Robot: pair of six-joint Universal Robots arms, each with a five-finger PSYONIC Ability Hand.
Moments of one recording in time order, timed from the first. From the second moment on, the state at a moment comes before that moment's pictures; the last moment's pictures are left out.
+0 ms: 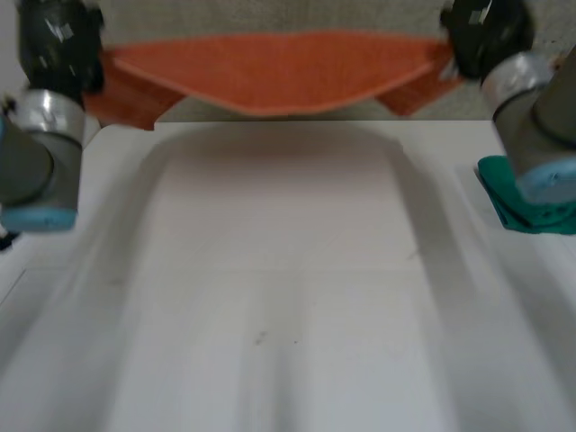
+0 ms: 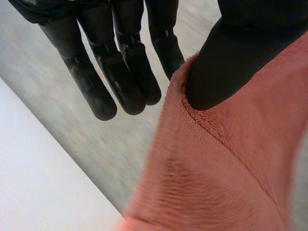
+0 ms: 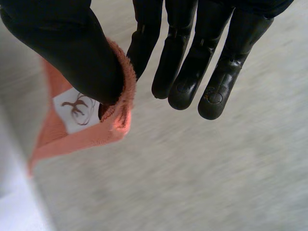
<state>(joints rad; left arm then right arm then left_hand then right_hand) 4.52 -2.03 -1.32 3.83 -1.52 3.62 1.87 -0.98 0.88 -0.17 1.47 2.38 1.16 1.20 1.19 1.20 0.98 1.00 1.17 1.18 1.19 1.00</state>
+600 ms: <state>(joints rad) 4.61 -1.78 -1.99 3.22 -1.51 4.11 1.78 -1.16 1.42 0.58 1.47 2.11 1.16 1.20 1.19 1.20 0.98 1.00 1.17 1.18 1.19 1.00</state>
